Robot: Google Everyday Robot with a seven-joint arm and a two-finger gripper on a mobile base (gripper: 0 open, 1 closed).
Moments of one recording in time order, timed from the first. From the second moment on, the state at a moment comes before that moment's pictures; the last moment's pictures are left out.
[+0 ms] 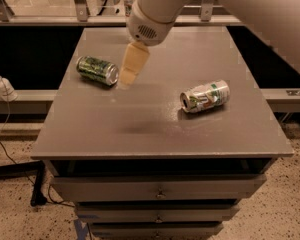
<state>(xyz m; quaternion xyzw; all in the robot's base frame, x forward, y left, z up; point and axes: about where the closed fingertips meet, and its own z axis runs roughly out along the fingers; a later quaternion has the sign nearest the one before) 0.585 0.024 0.946 -0.61 0.75 0.03 0.25</state>
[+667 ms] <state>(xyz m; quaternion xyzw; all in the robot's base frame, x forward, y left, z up) 0.622 0.103 0.920 -0.60 0.76 0.06 0.25</state>
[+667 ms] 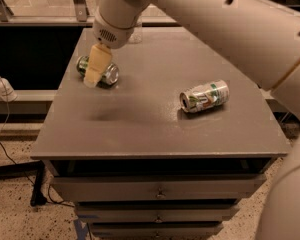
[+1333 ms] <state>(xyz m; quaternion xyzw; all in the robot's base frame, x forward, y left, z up) 0.659 0.155 0.897 -0.58 0.77 0.04 0.25</state>
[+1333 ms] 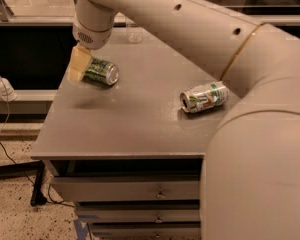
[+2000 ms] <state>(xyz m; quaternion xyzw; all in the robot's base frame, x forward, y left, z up) 0.688 0.168 0.864 -0.58 0.78 0.01 0.22</state>
